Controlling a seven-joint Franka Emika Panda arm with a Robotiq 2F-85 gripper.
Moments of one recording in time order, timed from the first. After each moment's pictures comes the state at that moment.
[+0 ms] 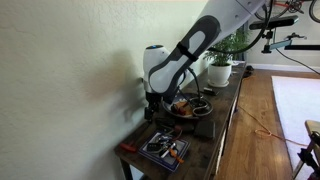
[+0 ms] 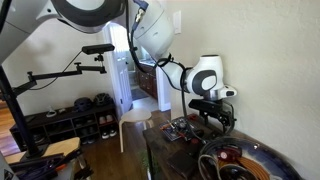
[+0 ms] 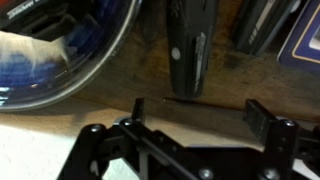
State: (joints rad) arm 0.00 0.86 0.02 -1.53 -0.11 2.57 -0.15
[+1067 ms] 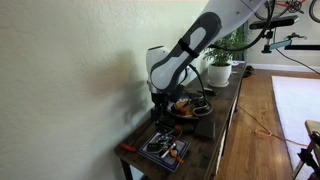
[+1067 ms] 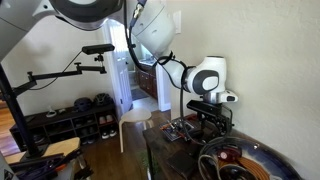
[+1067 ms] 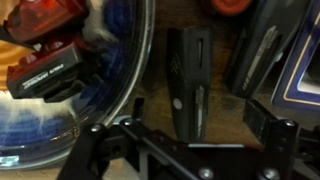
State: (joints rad) arm -0.02 0.84 0.02 -1.56 -0.06 2.44 -0.15
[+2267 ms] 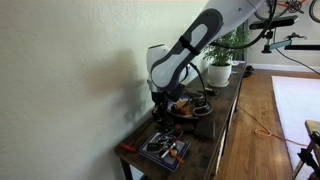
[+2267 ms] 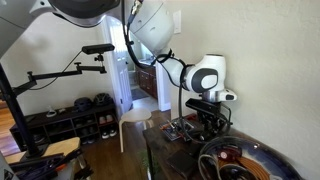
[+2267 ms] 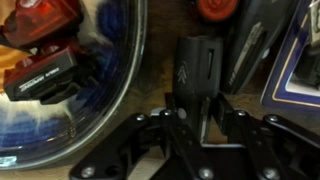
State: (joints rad) arm -0.03 0.82 0.03 -1.58 -0.06 2.44 -0.15
